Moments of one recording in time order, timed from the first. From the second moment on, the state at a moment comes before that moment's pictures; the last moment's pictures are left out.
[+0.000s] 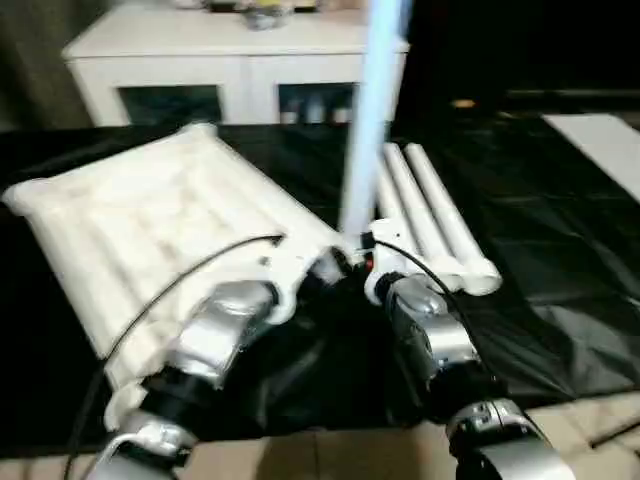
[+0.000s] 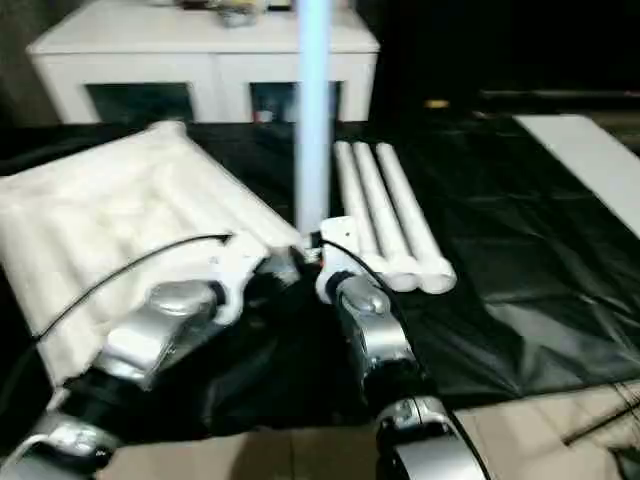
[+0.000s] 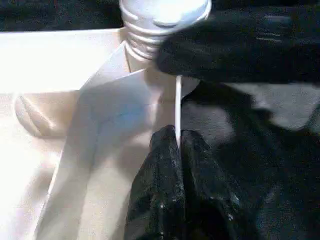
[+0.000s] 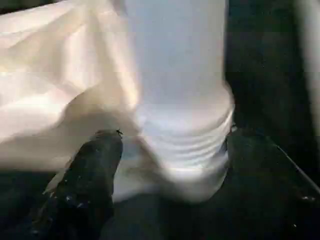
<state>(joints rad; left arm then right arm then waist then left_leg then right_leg) -0.46 0.24 -0.23 0.32 0.02 0.47 -0.55 -0.56 0.04 0.06 0.69 0.08 0.14 0.40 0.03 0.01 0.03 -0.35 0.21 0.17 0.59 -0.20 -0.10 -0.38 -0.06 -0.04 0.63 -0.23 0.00</state>
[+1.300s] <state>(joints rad) -0.28 0.52 -0.29 0.04 -0.11 0.47 -0.99 -0.53 -0.23 0.24 0.57 0.09 0.13 1.01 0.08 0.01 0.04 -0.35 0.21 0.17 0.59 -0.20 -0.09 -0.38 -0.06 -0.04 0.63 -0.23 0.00</state>
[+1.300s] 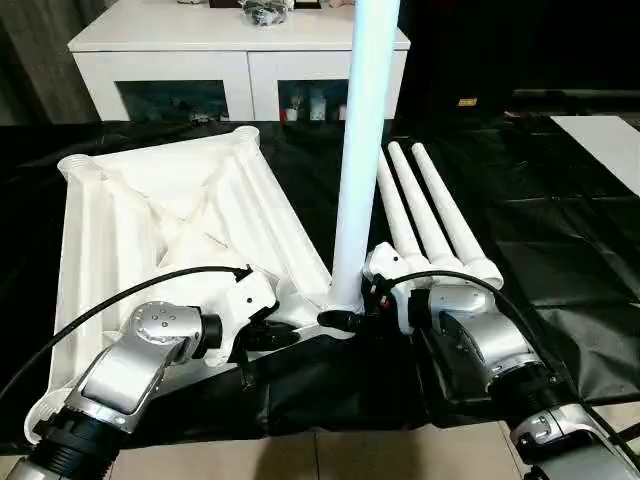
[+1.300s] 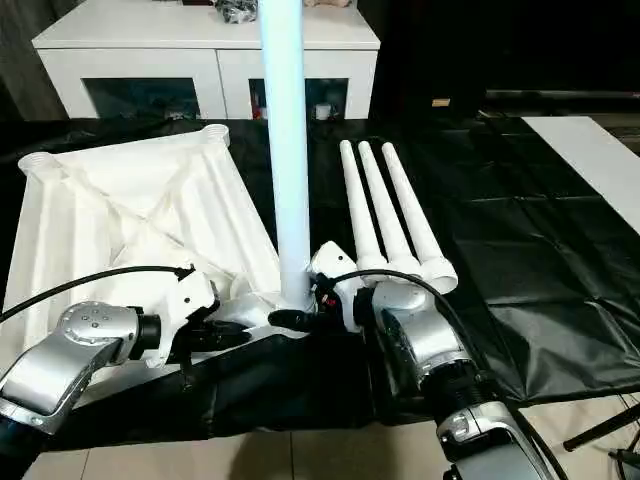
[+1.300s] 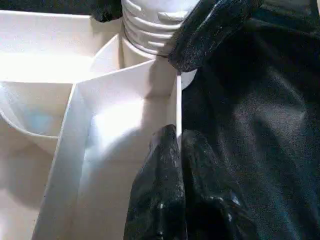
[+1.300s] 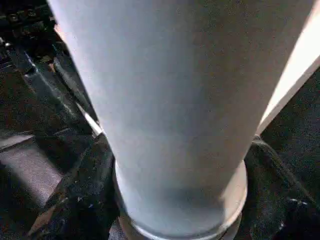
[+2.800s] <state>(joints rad) -0.32 0.51 -0.29 0.06 -0.11 0.51 -0.97 -0.57 -0.22 0.25 0.60 0.05 0.06 0.94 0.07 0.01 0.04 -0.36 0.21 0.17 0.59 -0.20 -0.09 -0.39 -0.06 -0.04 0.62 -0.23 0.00</state>
